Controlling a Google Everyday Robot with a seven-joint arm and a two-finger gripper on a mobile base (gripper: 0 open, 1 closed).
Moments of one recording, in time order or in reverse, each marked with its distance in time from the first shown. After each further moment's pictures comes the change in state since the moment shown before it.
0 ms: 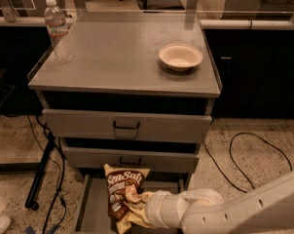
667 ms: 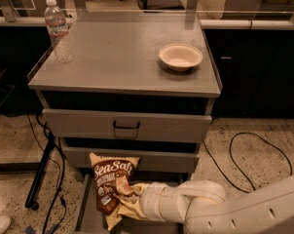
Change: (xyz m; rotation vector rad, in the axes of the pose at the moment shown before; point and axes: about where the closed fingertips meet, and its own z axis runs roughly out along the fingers) arm -0.062 0.014 -0.021 -0.044 -0.137 -0.089
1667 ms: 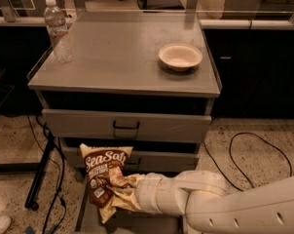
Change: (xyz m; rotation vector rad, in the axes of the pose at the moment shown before) arm -0.048 -0.005 -0.014 -0.004 -0.058 -0.067
